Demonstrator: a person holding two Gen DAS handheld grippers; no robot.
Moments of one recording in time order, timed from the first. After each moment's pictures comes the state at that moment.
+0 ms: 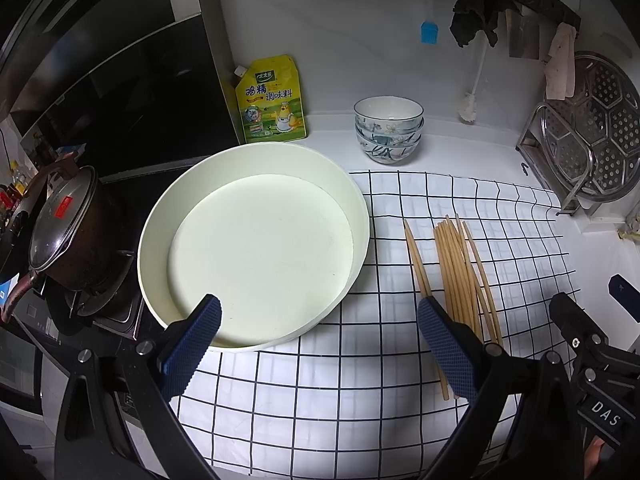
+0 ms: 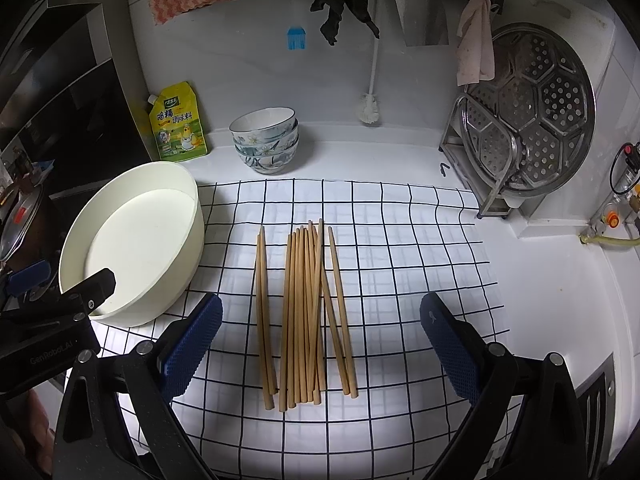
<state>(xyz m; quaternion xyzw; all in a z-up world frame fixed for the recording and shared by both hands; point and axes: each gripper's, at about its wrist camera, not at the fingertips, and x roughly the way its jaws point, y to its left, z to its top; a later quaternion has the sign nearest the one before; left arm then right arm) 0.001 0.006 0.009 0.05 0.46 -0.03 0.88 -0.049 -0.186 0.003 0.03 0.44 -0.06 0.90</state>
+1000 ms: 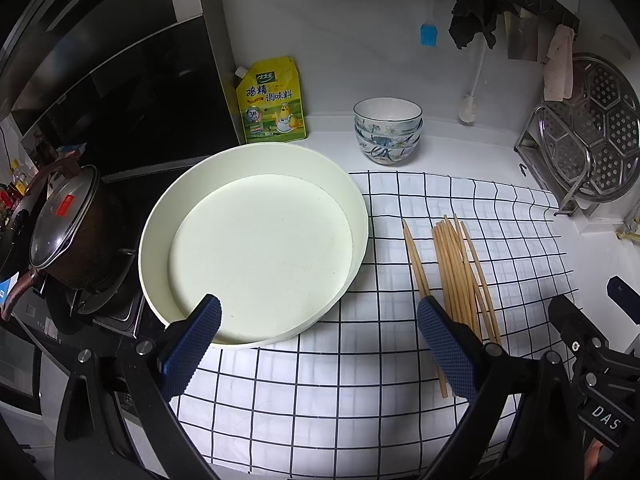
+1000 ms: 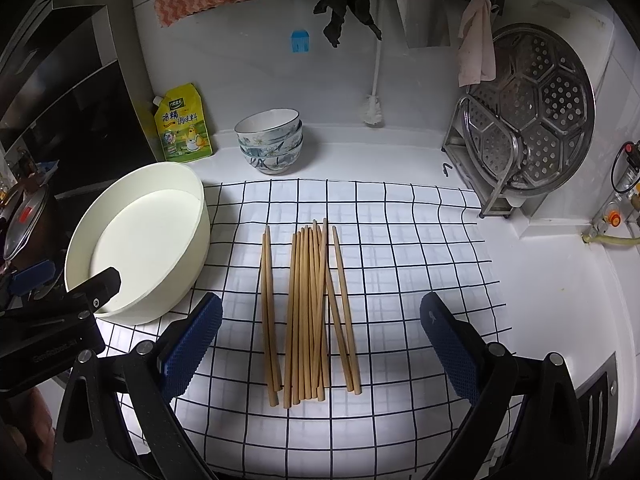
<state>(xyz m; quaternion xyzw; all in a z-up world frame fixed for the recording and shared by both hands) -0.003 0.009 0.010 0.05 0.46 -0.03 0.89 -0.054 -0.183 0.004 0.04 0.43 -0.06 0.90</state>
